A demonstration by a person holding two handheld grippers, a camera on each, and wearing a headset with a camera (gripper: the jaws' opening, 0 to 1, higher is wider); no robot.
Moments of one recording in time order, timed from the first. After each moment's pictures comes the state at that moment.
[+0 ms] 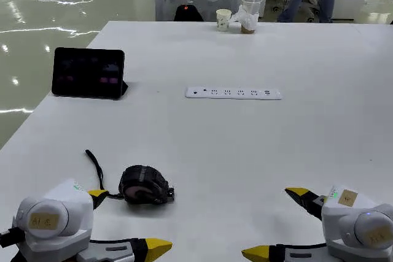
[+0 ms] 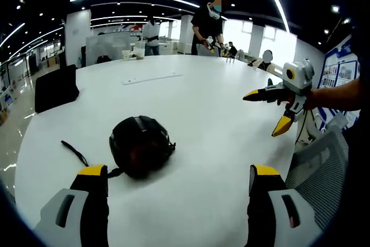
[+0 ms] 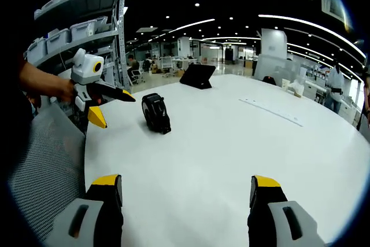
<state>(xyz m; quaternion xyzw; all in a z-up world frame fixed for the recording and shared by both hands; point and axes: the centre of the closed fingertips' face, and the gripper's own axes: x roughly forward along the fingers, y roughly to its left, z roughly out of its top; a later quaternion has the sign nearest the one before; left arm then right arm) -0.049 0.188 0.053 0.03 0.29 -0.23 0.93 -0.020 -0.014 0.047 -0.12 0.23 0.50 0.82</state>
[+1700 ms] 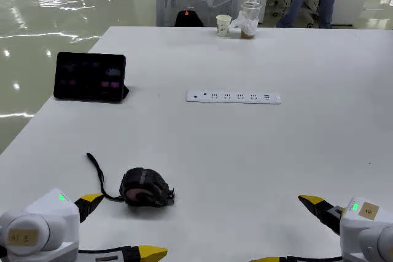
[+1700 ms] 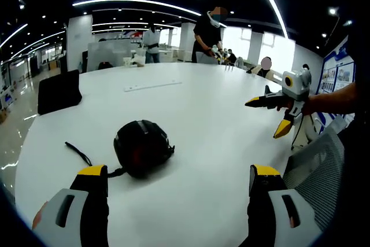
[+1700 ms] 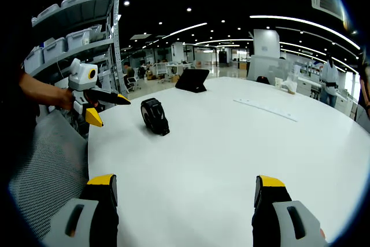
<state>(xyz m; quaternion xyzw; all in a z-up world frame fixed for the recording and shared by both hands) -0.058 0.193 0.067 0.01 0.26 -0.23 0.94 -0.026 -0.028 0.052 -0.09 0.23 0.49 0.84</state>
